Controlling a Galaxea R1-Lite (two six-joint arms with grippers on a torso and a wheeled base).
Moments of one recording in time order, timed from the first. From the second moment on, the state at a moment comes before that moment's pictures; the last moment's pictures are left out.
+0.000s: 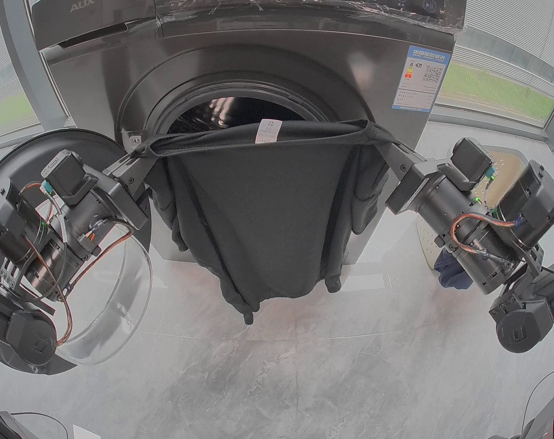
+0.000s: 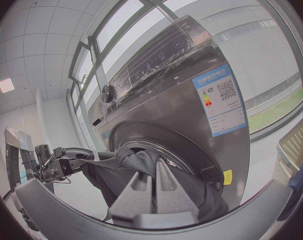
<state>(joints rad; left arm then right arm) -0.33 1.63 -0.52 -1.55 -0.27 -0.13 0.65 1.74 -0.70 -1.47 -0.04 0.14</state>
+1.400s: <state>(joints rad) -0.43 1.65 -0.54 -1.53 -0.27 -0.14 0.65 1.78 -0.70 -1.47 -0.04 0.16</state>
